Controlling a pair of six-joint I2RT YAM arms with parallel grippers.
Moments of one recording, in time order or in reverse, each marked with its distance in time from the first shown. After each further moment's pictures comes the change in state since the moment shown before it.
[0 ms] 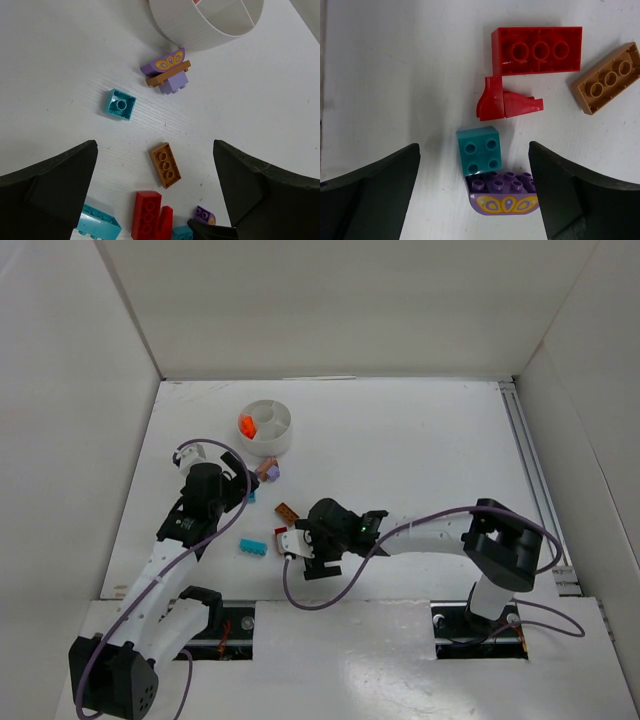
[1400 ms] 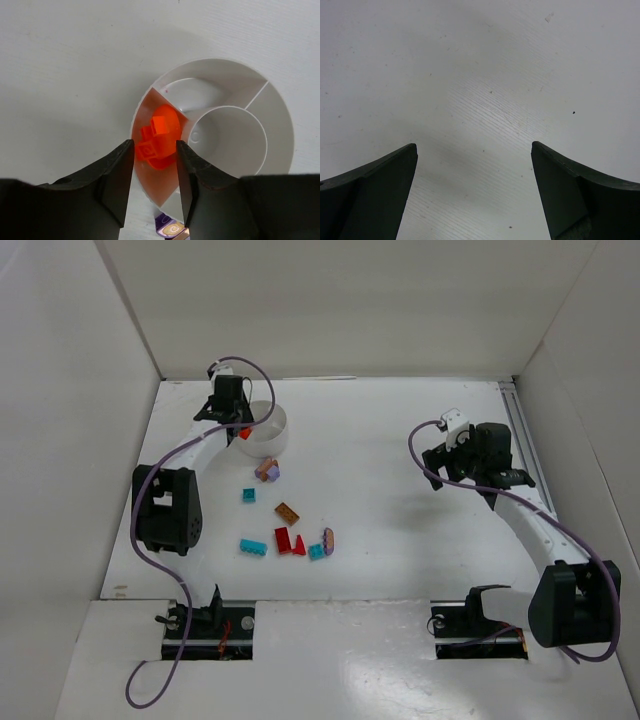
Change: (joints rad) left arm 0.093 0.959 0.768 0.092 -0.069 0.441; right arm -1.059 -0.487 -0.138 -0.098 -0.076 0.276
